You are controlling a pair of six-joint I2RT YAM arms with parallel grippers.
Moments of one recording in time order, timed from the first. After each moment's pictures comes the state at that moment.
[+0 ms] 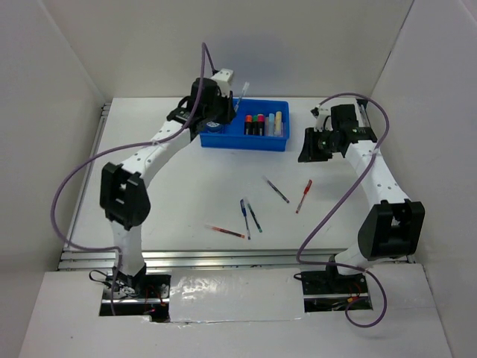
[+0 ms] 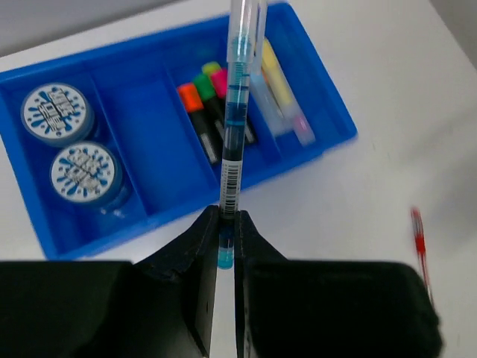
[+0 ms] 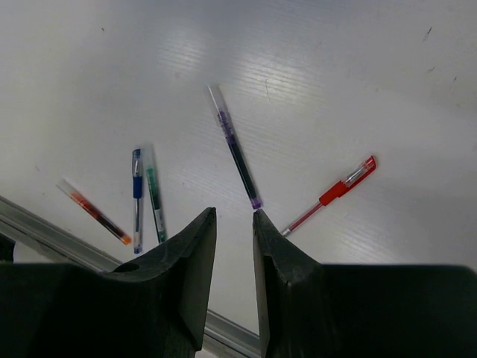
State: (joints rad) left arm -0.45 1.87 1.77 -0.33 0.15 -0.10; right arm 0.04 1.50 1.35 -0.78 -0.41 0.02
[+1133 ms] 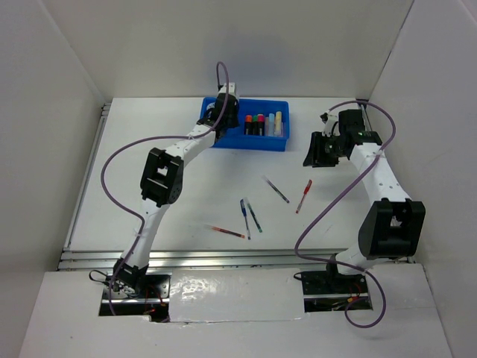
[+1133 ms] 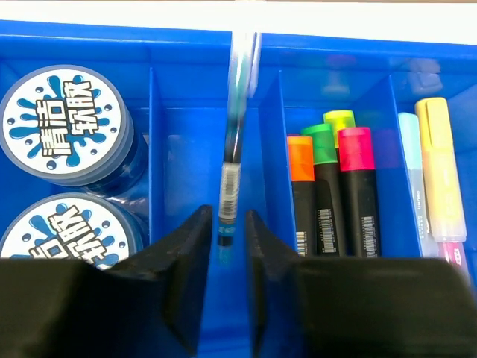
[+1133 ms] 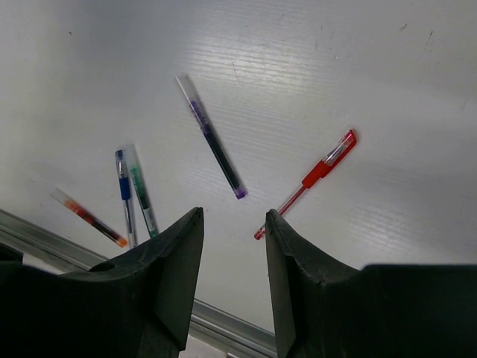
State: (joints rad) left arm -0.46 2.47 2.15 -0.14 -0.23 -0.31; right arm -0.04 1.50 1.28 -0.78 -0.41 0.05
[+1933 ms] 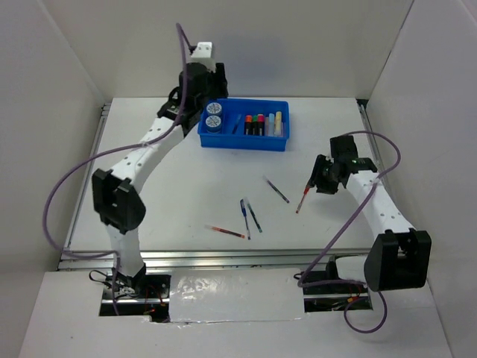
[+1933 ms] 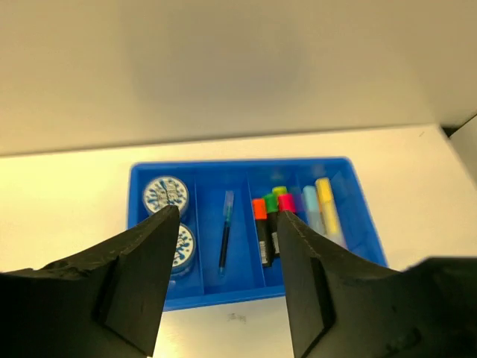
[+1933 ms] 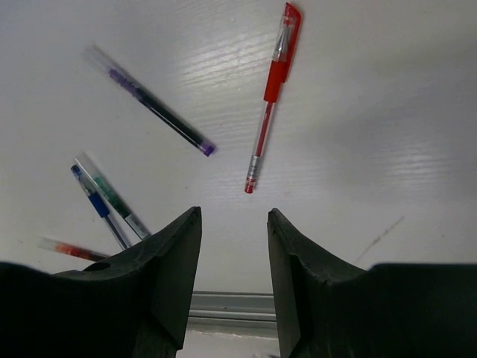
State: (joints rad) left arm -0.45 1.97 1.95 -0.17 -0.24 -0.22; right arm 0.02 1.28 0.99 -0.75 -0.13 0.40
